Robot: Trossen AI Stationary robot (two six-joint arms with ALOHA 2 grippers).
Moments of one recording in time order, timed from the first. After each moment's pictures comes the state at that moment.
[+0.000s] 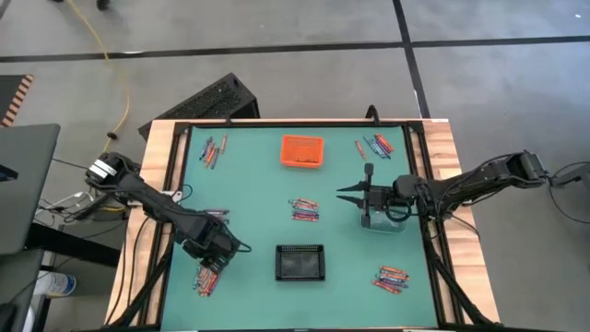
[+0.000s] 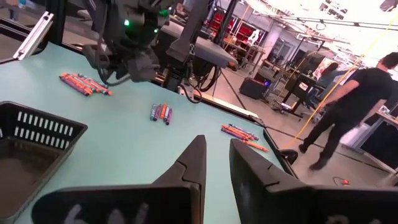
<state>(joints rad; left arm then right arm) -0.49 1.45 0.76 -0.87 0.41 -1.49 0.11 0.99 0.29 0.68 0.21 -0.40</state>
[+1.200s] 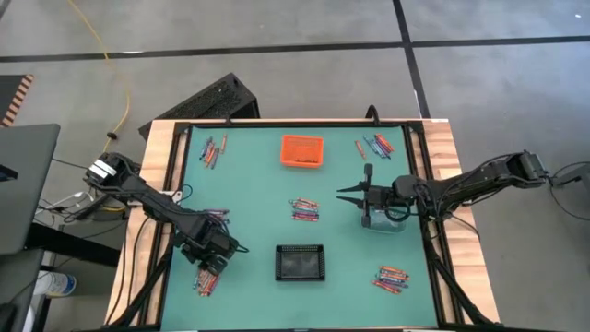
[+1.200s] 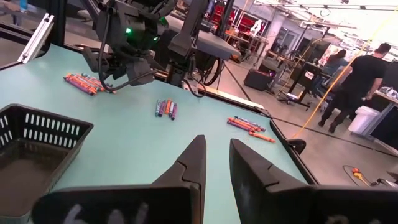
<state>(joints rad) -0.49 1.45 0.66 -0.71 0.53 -1.50 0.11 0.99 0.29 0.65 0.21 -0.34</state>
